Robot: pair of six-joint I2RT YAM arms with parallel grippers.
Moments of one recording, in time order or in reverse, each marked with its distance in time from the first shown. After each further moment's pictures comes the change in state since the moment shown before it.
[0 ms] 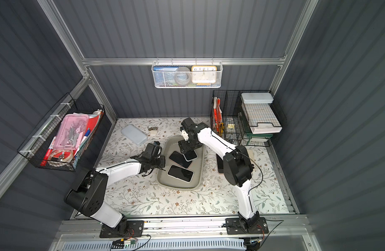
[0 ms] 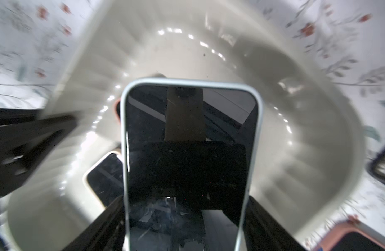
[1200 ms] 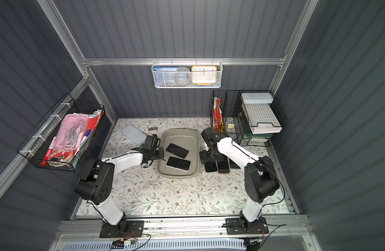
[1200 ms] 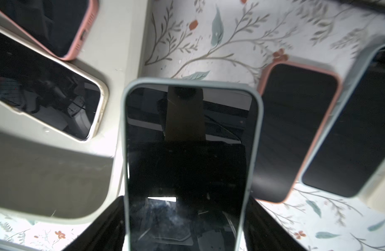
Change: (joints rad) left arm 0.083 0.144 0.169 -0.010 -0.037 0.020; right arm -0.126 -0.298 -0.489 -0.010 0.111 0.158
